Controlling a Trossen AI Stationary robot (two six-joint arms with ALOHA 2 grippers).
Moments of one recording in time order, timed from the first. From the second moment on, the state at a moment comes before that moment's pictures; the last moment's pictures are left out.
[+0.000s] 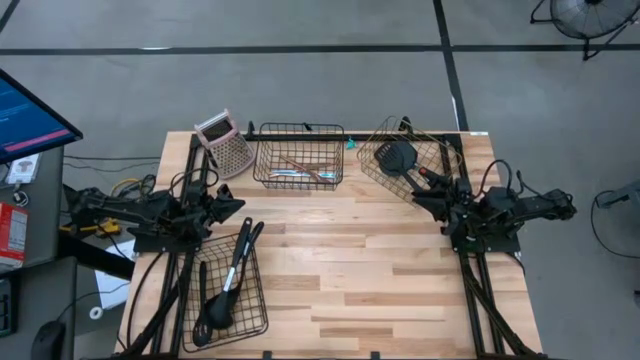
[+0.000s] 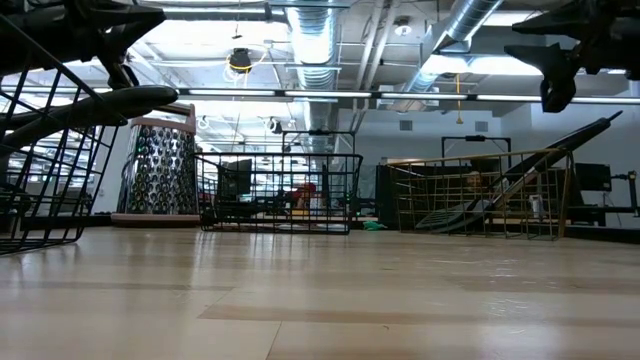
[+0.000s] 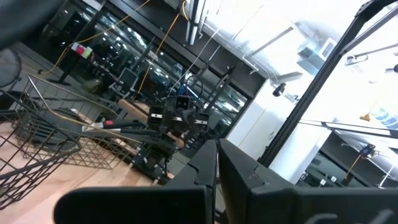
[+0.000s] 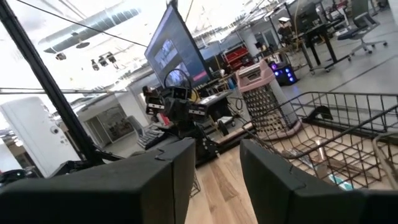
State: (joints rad) left arm -0.17 0.18 0.01 0.52 -0.27 -0.56; right arm 0.23 0.00 0.12 0.09 0.42 0.39
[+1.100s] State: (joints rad) left arm -0.07 0.03 0.22 -0.10 -0.30 -0.45; right arm 0.23 0.00 0.21 -0.09 0.45 0.32
